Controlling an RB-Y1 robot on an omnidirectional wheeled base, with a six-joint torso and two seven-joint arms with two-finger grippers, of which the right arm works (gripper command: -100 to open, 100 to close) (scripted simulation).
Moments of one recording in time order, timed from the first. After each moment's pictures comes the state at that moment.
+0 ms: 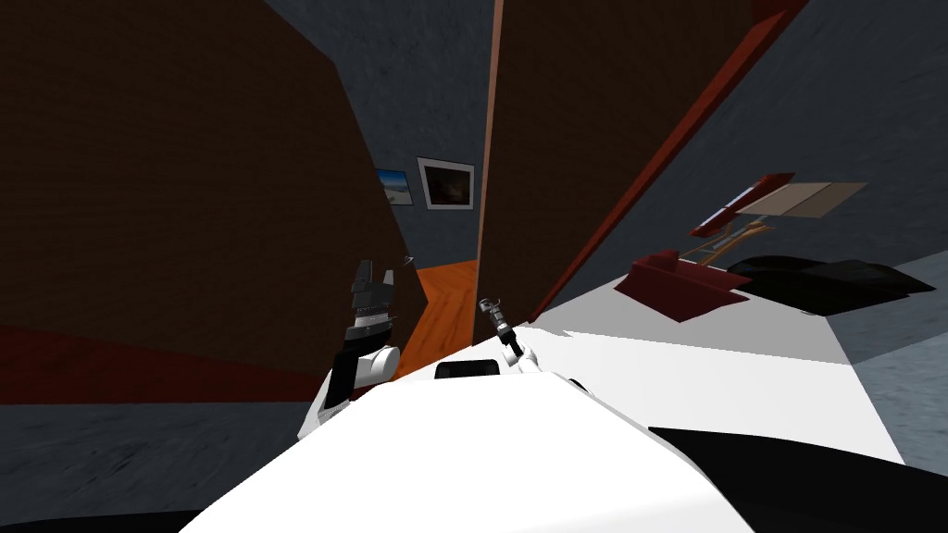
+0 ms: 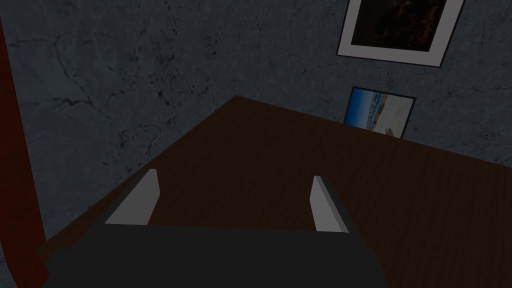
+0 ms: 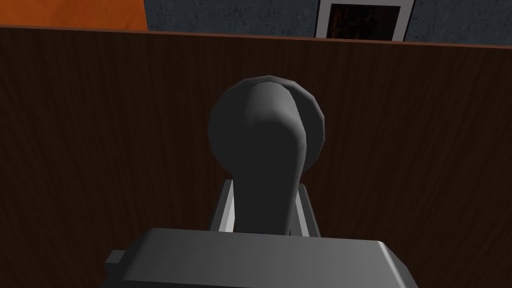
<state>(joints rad) -0.18 -0.07 0.06 -0.60 0.27 -0.86 -0.27</state>
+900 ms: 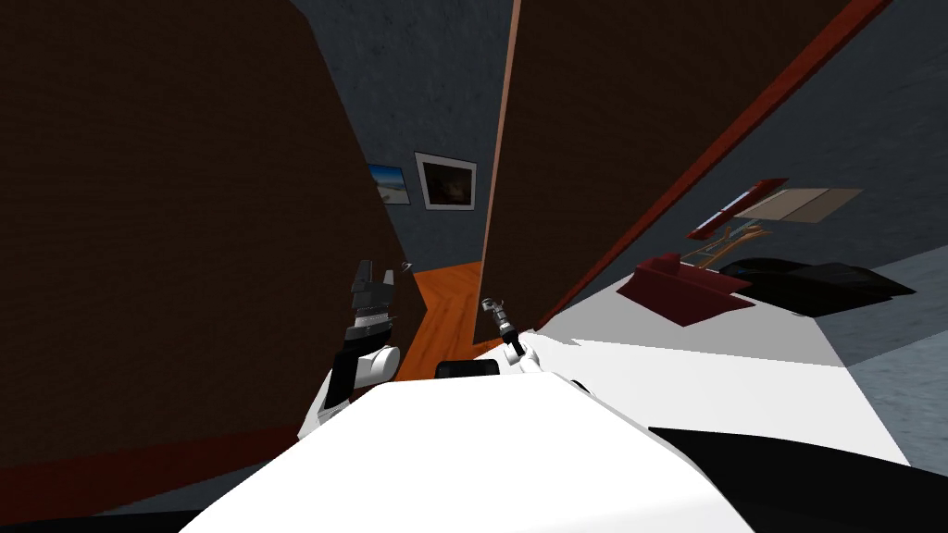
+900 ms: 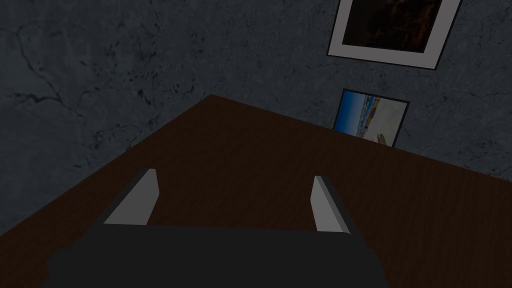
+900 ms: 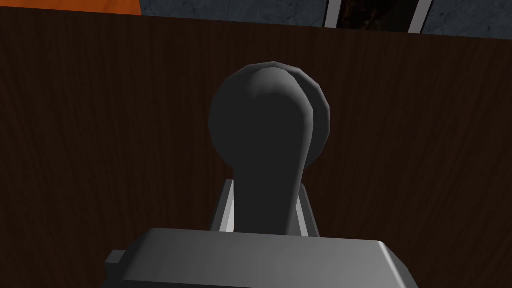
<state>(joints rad) -0.18 -0.08 0.02 -0.61 0.24 -0.84 -0.24</state>
